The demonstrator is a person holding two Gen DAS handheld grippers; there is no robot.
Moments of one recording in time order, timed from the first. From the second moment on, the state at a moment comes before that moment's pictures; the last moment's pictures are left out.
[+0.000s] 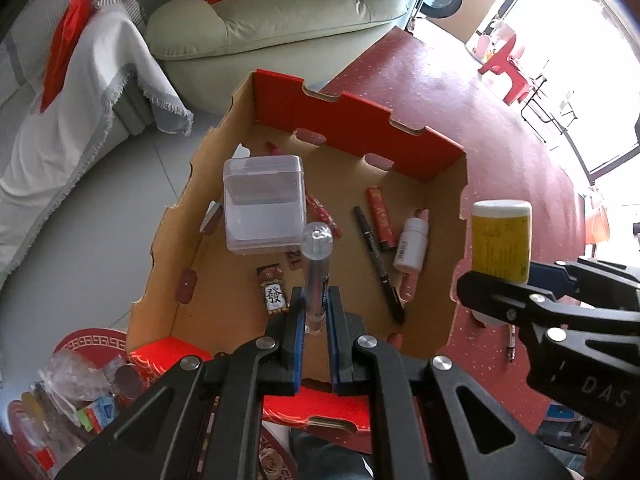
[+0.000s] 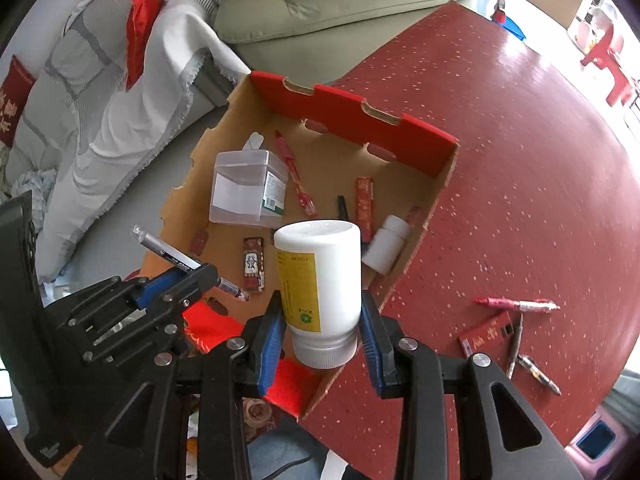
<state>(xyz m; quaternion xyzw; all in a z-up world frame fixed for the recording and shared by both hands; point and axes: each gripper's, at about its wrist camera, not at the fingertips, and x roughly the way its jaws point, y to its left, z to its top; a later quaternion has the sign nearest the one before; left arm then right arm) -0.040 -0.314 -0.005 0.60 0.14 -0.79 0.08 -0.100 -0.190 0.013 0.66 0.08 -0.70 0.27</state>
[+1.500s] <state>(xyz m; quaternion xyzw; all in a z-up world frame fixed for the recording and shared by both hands) -0.070 -0.306 -0.051 0.65 0.15 -0.75 0.04 -0.140 -0.167 -0.016 0.69 0.04 -0.68 0.24</state>
